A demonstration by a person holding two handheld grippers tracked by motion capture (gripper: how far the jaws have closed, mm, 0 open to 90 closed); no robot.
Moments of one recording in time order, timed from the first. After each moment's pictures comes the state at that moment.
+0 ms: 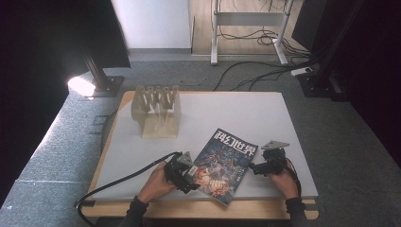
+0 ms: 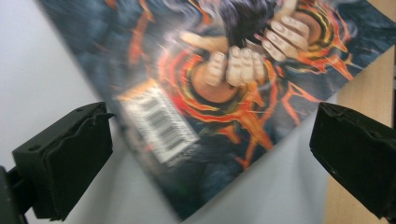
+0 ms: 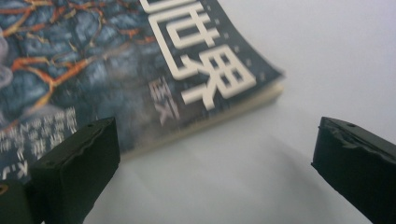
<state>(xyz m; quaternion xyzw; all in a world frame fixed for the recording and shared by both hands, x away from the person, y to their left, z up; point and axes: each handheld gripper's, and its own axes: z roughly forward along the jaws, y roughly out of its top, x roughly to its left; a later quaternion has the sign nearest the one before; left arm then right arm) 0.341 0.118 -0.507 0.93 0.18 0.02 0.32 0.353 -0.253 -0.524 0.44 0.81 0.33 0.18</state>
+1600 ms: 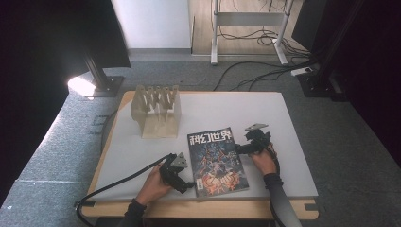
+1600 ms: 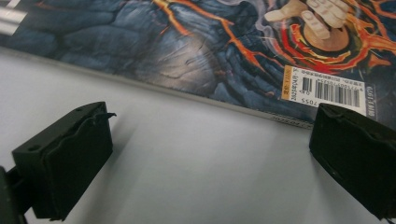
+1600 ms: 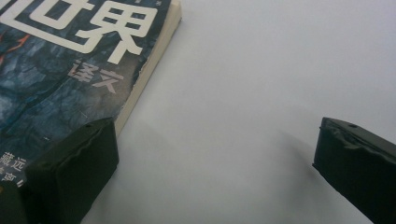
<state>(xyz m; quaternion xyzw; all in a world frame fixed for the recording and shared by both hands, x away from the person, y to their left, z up) 0.336 0.129 -0.529 0.92 0.19 0.06 0.34 0.434 -0.206 -0.528 0.47 0.81 0.30 0.21</state>
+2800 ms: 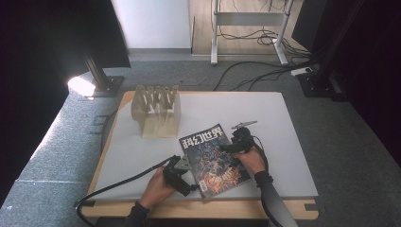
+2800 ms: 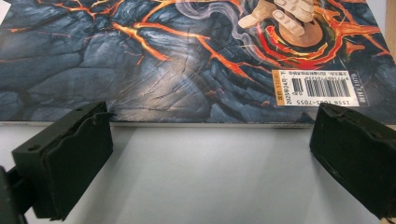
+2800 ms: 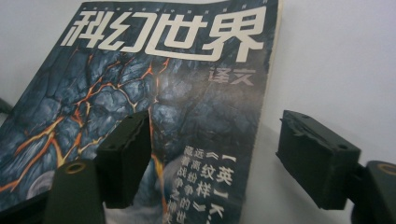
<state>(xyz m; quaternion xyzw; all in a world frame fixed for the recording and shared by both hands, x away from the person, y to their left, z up) 0.331 0.120 -0.530 0.92 0.18 0.06 0.35 0.431 -0.161 -0.515 0.44 0.82 0.37 0.06</state>
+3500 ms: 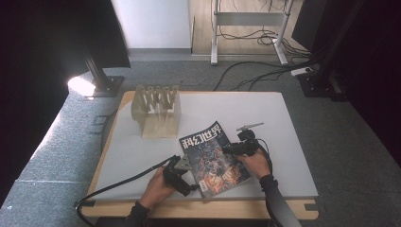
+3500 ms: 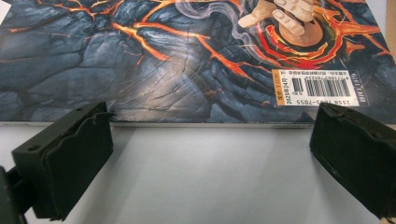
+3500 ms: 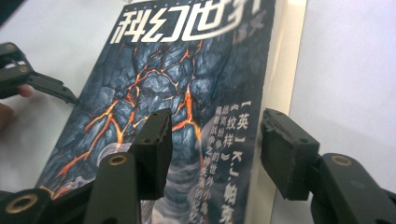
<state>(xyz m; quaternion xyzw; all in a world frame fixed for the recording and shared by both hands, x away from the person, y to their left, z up) 0.331 0.120 -0.530 0.92 0.18 0.06 0.35 0.415 -0.173 -0.503 0.45 0.81 0.39 0.00</state>
